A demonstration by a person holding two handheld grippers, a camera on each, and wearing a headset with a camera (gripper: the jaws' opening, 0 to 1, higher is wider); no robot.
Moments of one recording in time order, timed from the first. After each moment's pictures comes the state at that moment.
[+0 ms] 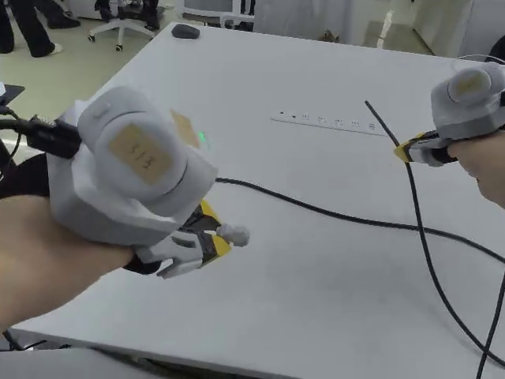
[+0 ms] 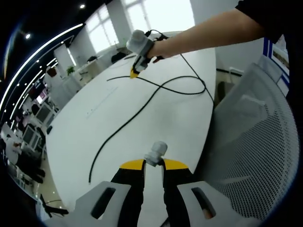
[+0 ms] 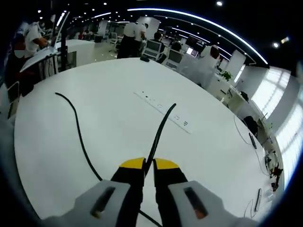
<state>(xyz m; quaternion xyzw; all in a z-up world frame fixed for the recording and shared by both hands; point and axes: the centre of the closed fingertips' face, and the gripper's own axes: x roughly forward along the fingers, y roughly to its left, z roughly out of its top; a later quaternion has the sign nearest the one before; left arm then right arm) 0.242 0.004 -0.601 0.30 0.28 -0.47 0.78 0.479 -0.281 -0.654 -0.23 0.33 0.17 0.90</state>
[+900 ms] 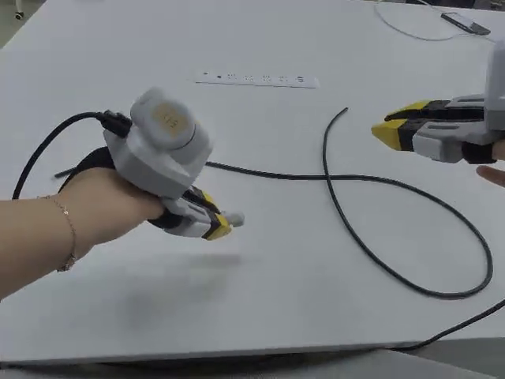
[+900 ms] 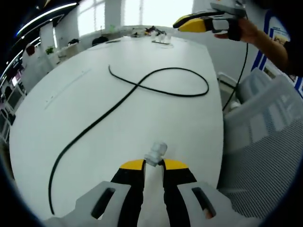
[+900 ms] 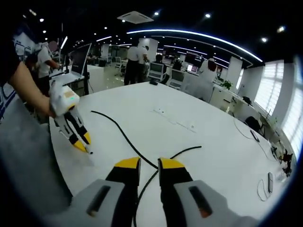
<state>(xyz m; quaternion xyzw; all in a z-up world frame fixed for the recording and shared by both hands) 0.301 -0.090 -0.727 0.25 0.36 -0.55 0.71 0.288 -0.249 -0.577 -0.15 0.24 0.23 0.93</state>
